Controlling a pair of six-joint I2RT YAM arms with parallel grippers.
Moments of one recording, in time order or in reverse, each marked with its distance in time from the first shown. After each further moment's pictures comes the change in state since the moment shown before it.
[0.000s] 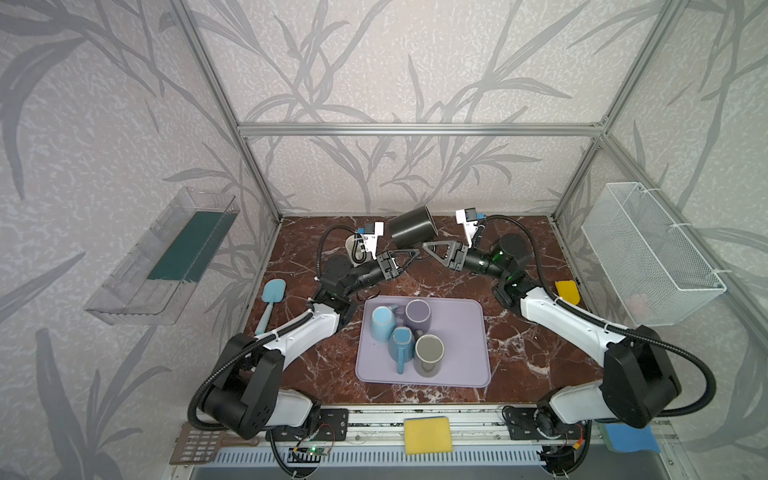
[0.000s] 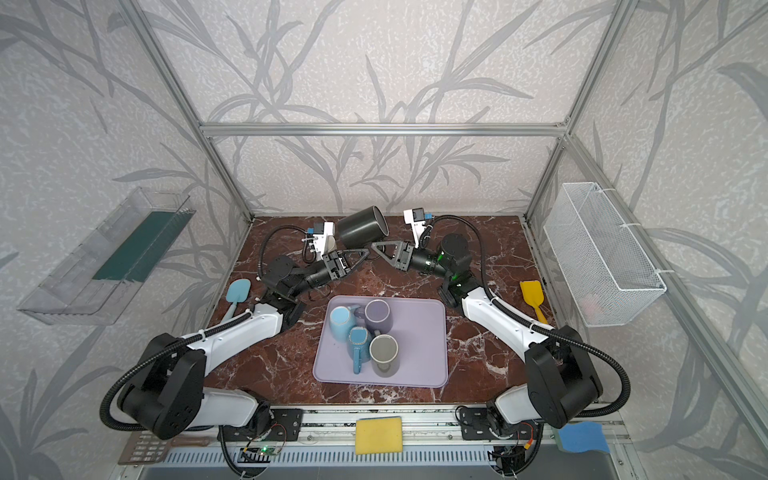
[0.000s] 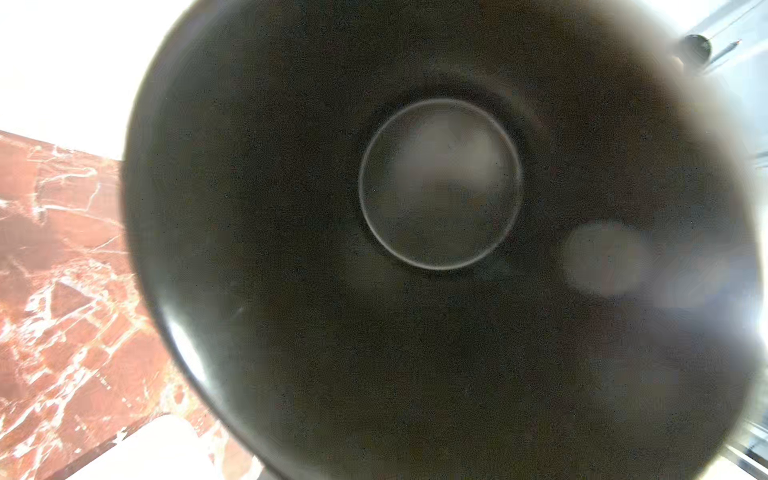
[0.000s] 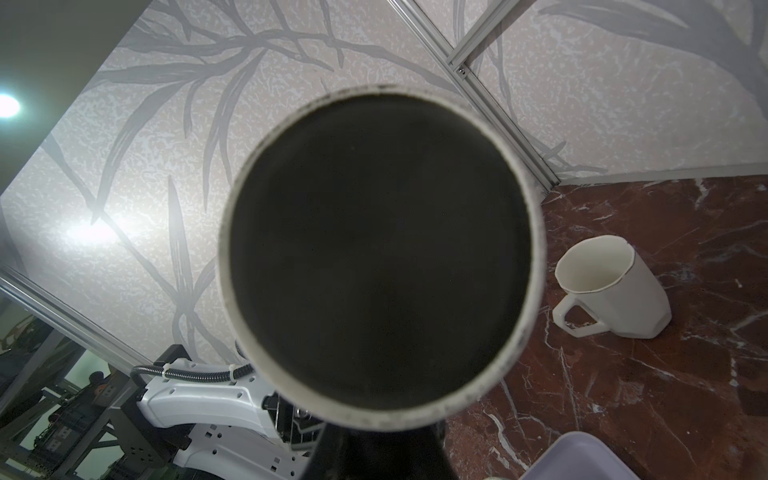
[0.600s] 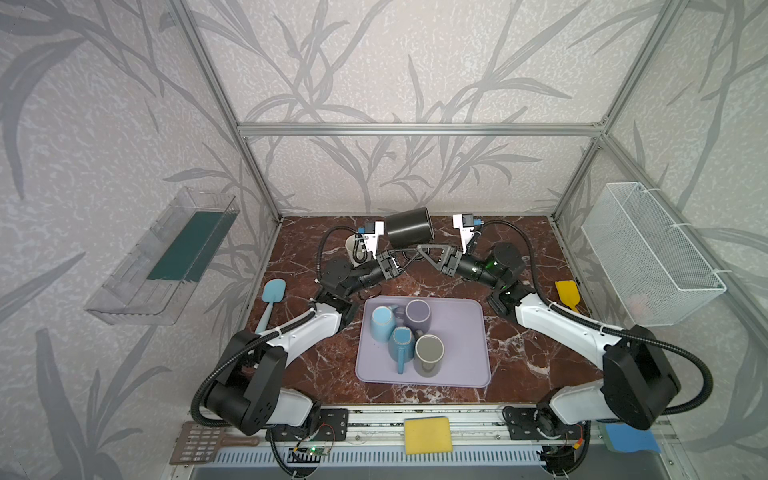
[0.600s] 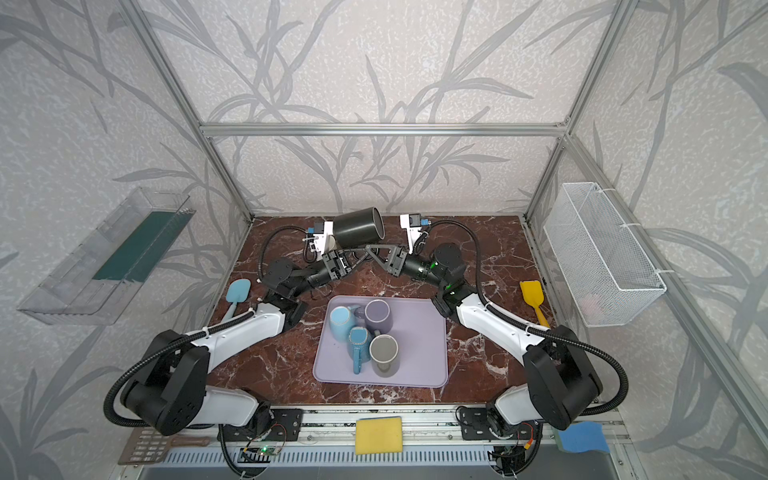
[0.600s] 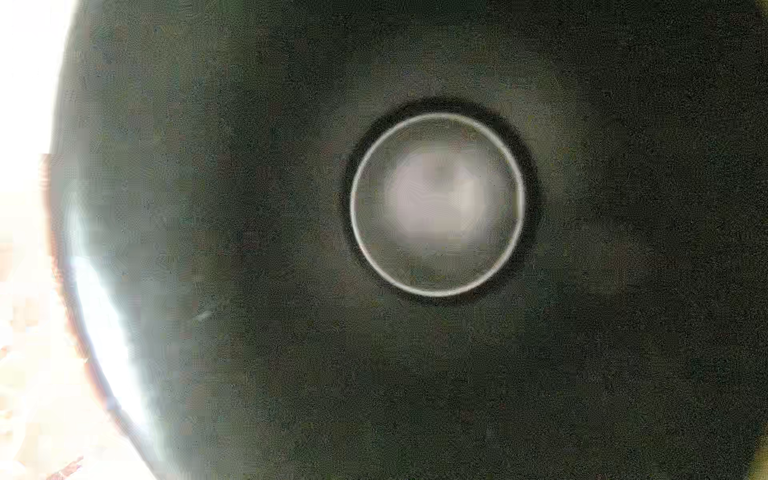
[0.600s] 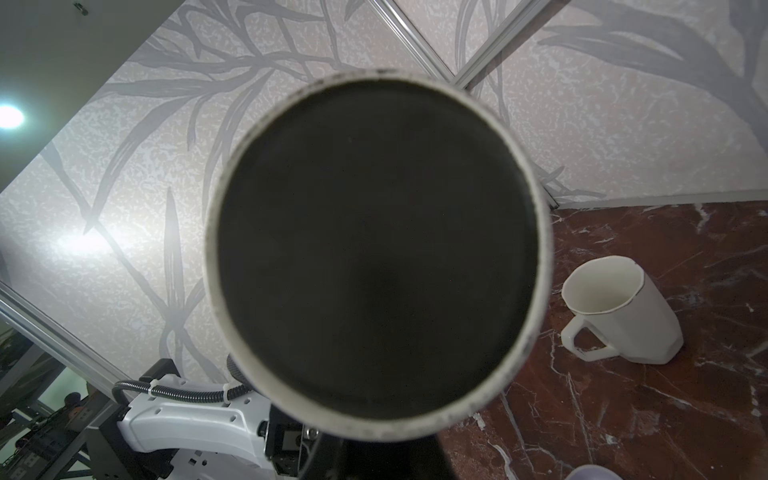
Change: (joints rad) left arm -0.001 0.014 -0.001 0.060 0.000 -0.036; right arm 0.077 -0.010 -0.057 0.082 0.146 -0.019
